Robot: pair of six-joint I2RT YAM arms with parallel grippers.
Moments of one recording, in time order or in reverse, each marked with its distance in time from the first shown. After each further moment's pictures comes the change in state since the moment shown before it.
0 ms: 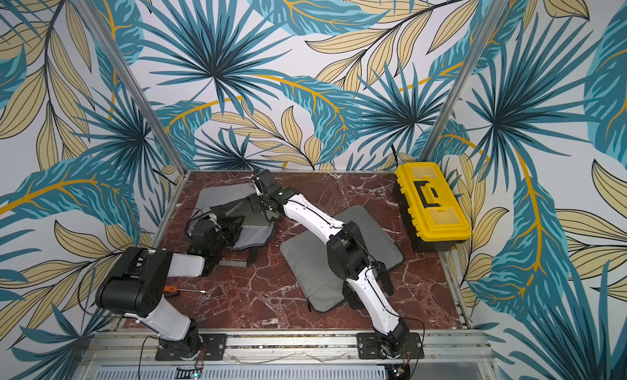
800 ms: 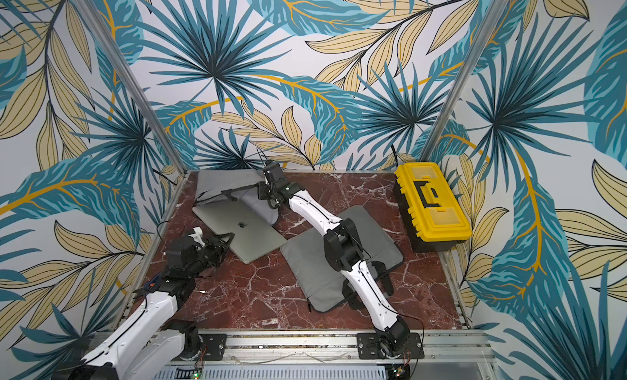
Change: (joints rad) left arm 0.005 -0.758 -0.132 -0.707 0.035 0.045; right arm -0.094 0.209 0.224 0.111 -0.027 0.122
